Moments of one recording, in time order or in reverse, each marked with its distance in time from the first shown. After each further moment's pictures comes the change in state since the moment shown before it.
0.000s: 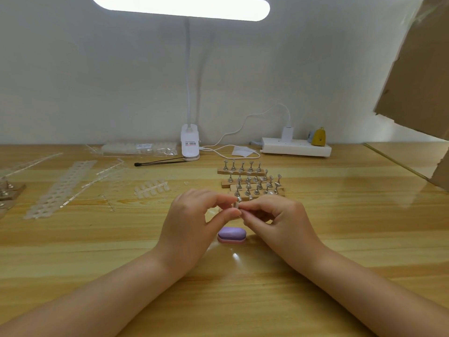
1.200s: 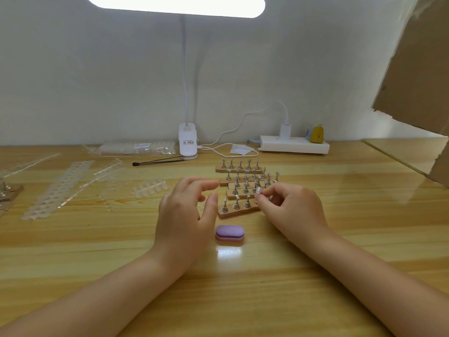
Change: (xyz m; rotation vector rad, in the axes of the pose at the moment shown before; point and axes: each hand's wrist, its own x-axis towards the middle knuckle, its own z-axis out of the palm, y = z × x) left_hand -0.001 0.010 0.001 0.035 0.105 -0.191; right_hand 0.011 0.022 -0.014 -0.321 0.085 0.319
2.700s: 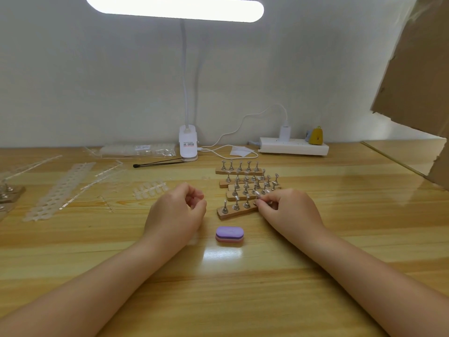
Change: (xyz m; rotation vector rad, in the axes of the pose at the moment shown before) left_hand 0.016 -0.034 -0.004 0.107 -0.139 -0.261; right_hand 0.007 0.005 0.005 -0.170 -0.160 0.044
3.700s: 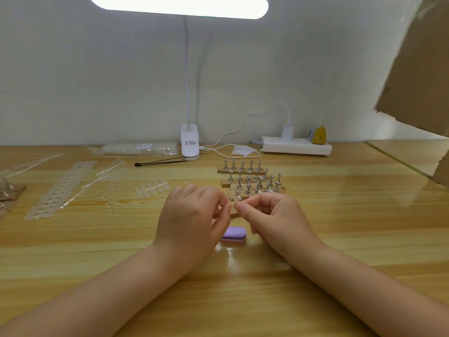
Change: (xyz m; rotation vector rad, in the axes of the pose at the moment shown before) left_hand -0.017 0.027 -0.002 0.280 0.135 0.614; right_hand -0.028 -0.043 -0.003 0.833 -0.128 0.053
